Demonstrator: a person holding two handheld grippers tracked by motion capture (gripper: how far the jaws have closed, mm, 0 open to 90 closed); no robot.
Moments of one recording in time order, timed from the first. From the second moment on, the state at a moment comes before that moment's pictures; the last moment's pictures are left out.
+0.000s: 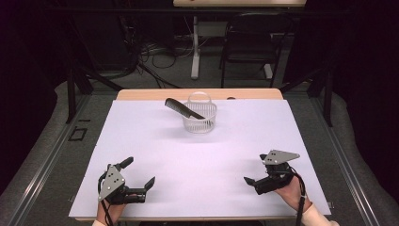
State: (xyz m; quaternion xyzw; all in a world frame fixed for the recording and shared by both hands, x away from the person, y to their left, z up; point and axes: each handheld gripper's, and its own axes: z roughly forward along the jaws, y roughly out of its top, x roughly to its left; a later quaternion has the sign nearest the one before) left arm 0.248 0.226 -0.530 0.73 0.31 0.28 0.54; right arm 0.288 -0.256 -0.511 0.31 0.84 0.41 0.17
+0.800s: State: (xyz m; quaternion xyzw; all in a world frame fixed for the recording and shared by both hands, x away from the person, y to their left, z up) left arm 0.248 0.225 -0.530 0.73 0.31 0.28 0.54; right arm 0.263 -0.277 -0.513 0.33 0.82 0.43 0.21
